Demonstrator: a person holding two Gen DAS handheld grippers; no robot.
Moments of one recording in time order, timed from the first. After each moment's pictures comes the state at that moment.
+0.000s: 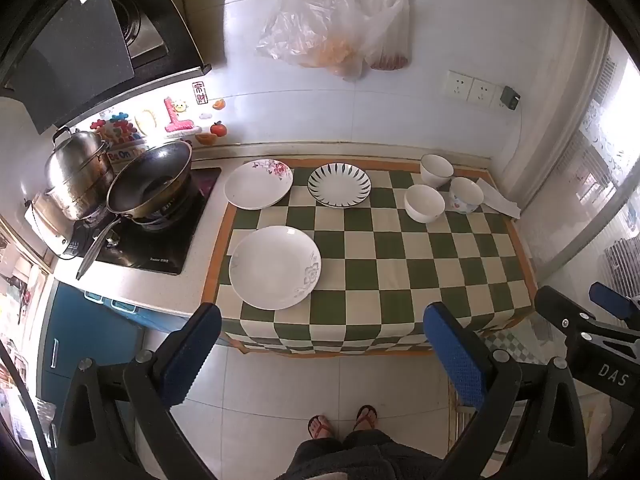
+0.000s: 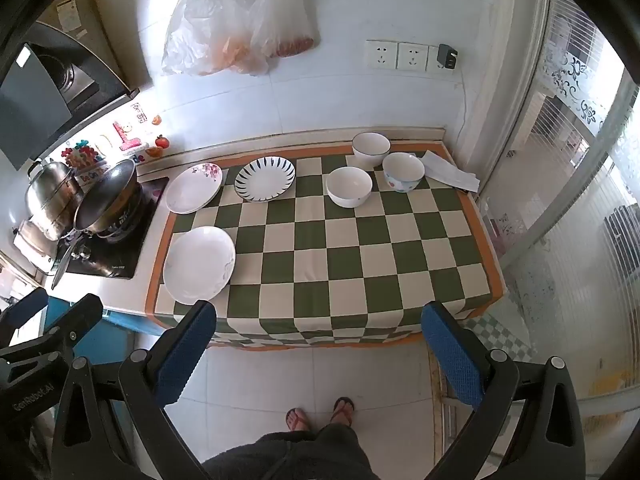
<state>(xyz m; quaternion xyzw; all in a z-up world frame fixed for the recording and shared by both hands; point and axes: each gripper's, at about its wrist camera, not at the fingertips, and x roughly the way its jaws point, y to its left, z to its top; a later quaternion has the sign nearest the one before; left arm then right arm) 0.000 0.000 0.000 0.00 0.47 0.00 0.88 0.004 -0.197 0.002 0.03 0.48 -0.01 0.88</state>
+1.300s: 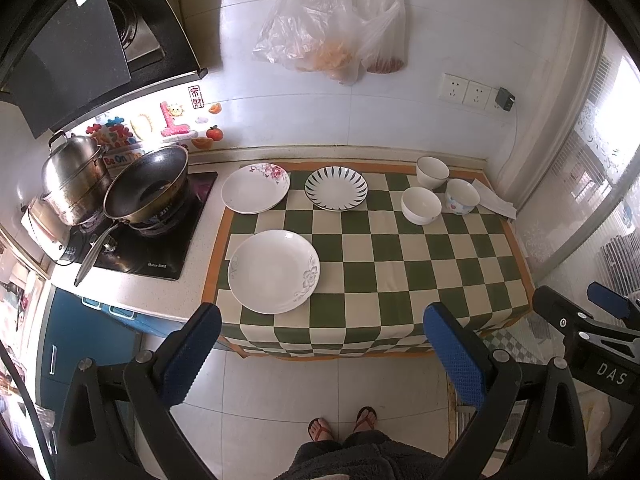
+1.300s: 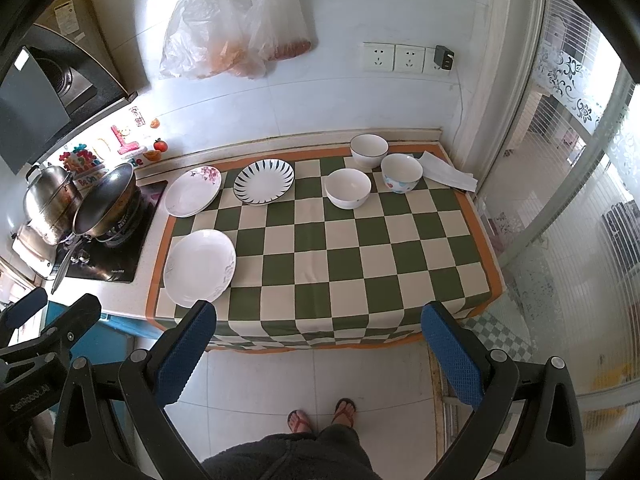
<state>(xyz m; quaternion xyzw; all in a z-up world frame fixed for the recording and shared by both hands) 0.002 -0.005 0.004 0.00 0.46 -0.01 0.89 0.001 -0.201 0.003 0.03 0.48 -0.01 0.88</state>
